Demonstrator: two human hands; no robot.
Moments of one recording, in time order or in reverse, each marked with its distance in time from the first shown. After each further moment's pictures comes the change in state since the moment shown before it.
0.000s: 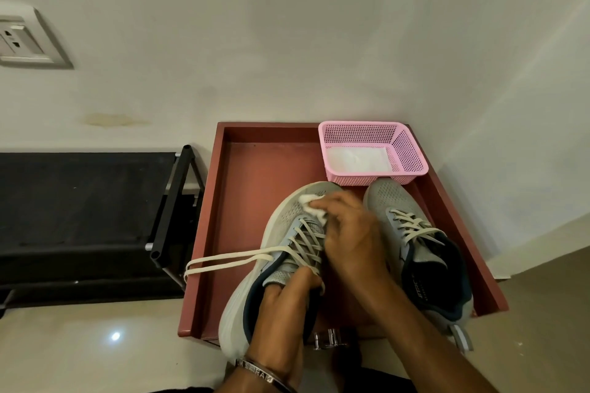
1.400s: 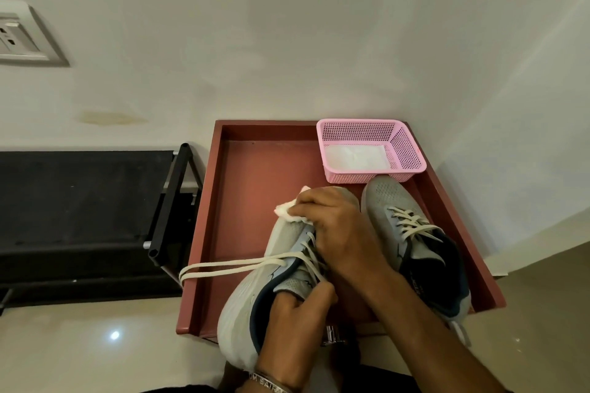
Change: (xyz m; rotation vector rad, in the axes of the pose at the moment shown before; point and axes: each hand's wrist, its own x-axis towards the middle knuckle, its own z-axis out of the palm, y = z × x) left_hand -0.015 -0.062 0.013 0.361 -0.029 0.027; right_hand 0.008 0.000 -0.002 -0.077 -0.124 -0.301
